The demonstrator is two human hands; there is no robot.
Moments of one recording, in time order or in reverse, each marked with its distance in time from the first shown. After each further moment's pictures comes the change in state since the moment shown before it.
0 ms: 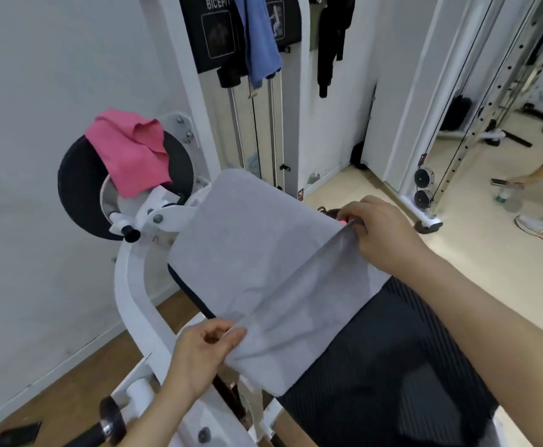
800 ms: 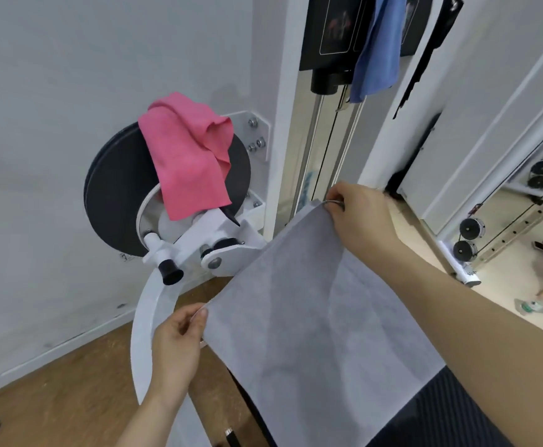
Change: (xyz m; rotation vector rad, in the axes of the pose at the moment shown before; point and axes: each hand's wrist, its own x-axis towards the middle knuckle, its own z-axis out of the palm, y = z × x) left_hand 0.205 -0.091 -0.104 -0.335 0.431 -0.157; right_hand 0.247 -0.121 0.140 -0.045 0.078 -0.051
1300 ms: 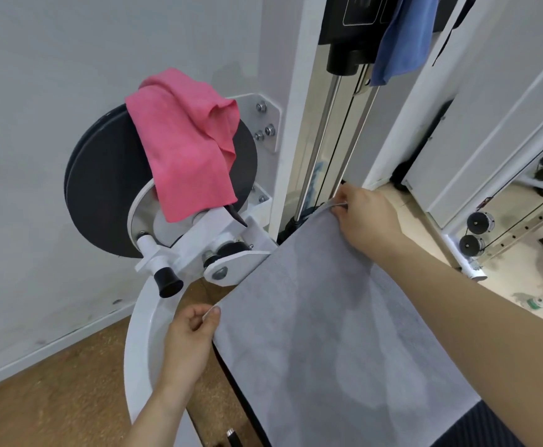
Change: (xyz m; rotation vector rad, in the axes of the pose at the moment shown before) left_hand 0.049 -0.024 0.016 0.047 -0.054 -0.077; right_hand 0.038 0.026 0.062 -0.152 -0.123 0.083
